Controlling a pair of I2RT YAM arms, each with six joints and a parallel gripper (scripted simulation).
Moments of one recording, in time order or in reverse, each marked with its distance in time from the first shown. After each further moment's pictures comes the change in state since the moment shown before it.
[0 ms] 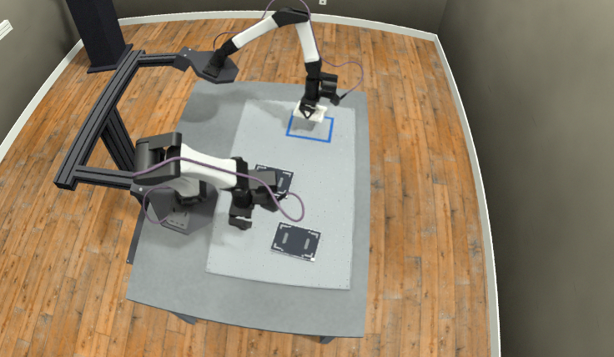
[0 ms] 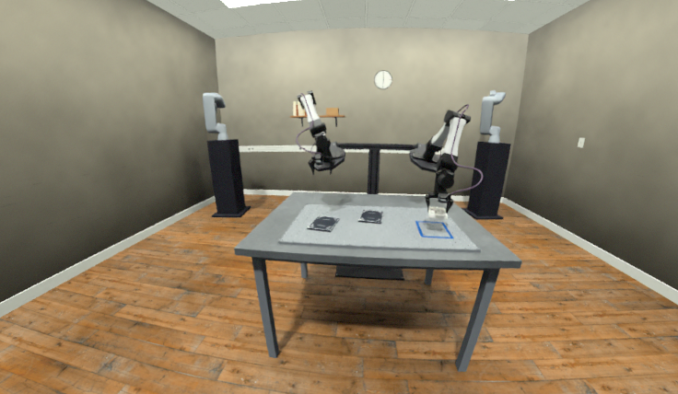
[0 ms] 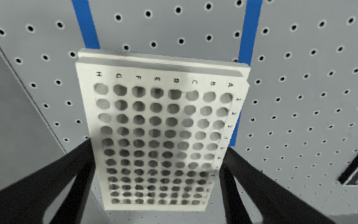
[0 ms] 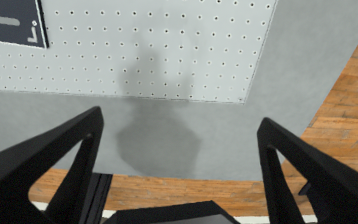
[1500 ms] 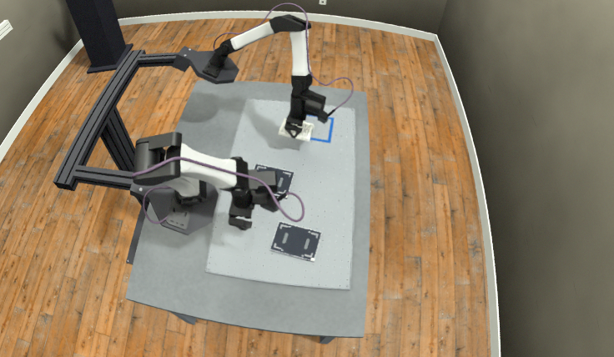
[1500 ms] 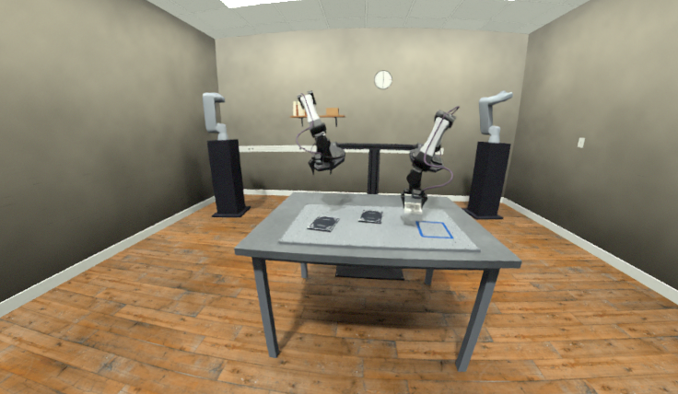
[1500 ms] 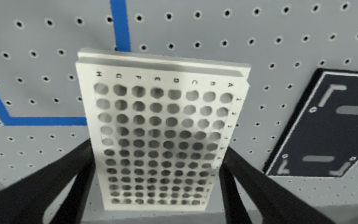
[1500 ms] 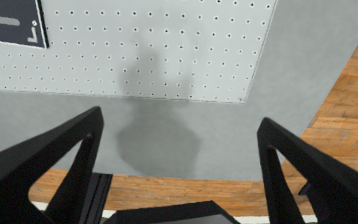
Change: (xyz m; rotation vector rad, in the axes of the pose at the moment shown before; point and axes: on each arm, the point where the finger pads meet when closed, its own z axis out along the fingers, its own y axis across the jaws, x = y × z) left arm 0.021 -0.121 -0.003 0.000 0.009 -0.062; right arm 0.000 0.000 0.000 0.000 0.000 0.000
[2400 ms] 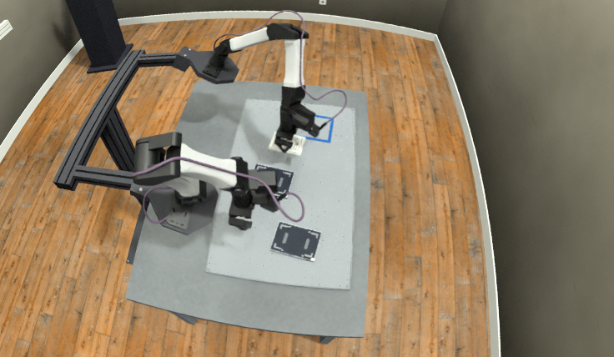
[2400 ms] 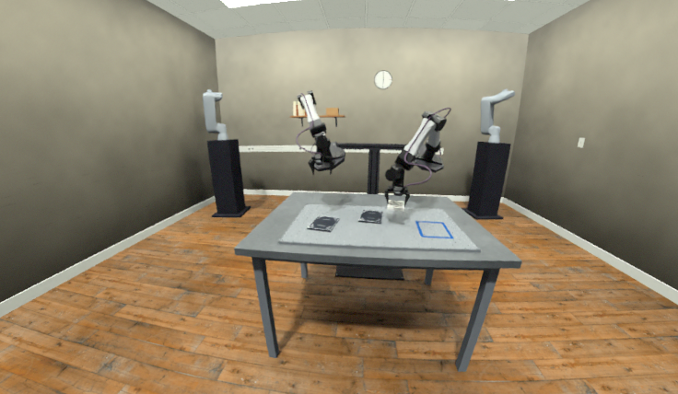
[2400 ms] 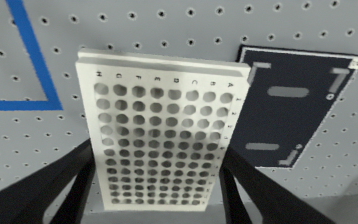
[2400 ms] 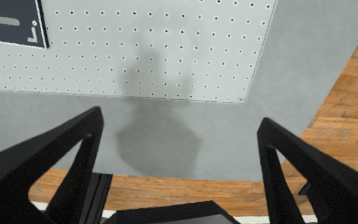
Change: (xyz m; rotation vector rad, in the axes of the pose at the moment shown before) left arm 0.015 -0.084 -0.003 0.005 -0.012 0.003; right arm 0.000 0.000 0.000 0.000 0.000 0.000
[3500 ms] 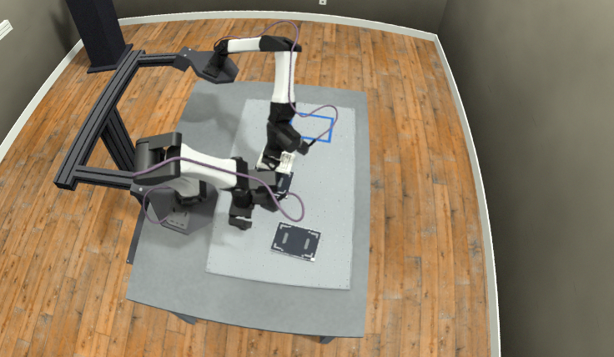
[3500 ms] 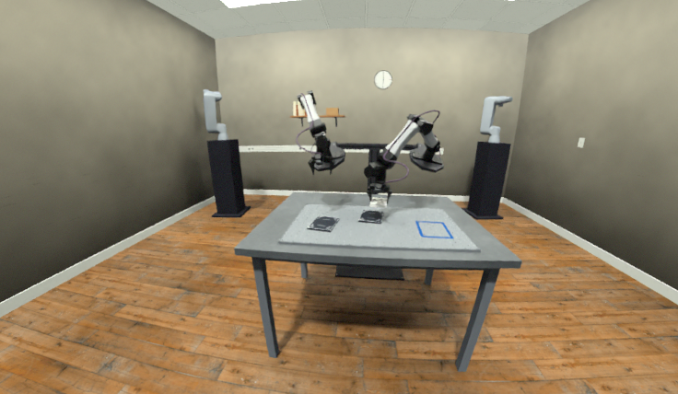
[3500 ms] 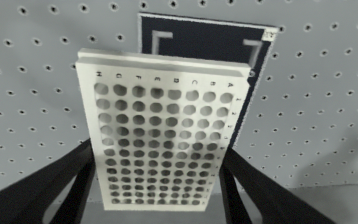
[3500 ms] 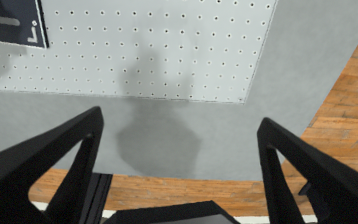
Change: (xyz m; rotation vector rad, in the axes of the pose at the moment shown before) left arm 0.018 -0.094 -0.002 0.002 -0.005 -0.008; right arm 0.000 0.000 0.000 0.000 0.000 0.000
